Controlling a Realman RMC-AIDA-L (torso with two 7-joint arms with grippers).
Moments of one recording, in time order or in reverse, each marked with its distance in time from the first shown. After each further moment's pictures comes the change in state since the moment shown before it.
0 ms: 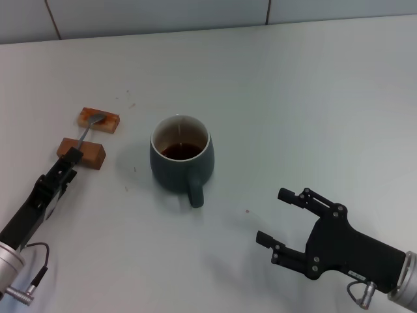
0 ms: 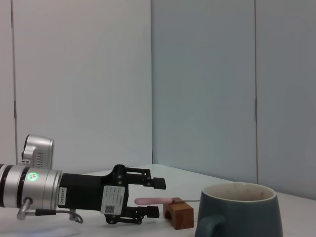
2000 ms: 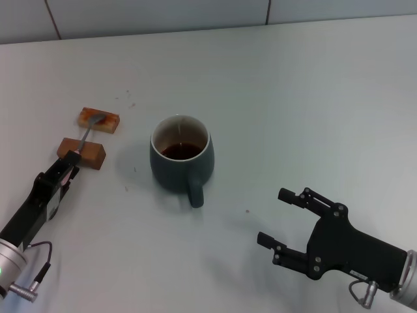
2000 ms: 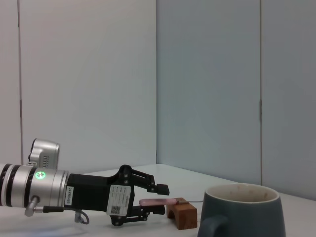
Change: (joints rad) left arm 0.002 -0.001 -0.020 -0.024 0.000 -0.030 -0.073; right arm 0.006 -0.002 -0.012 -0.014 0.000 -0.011 0.009
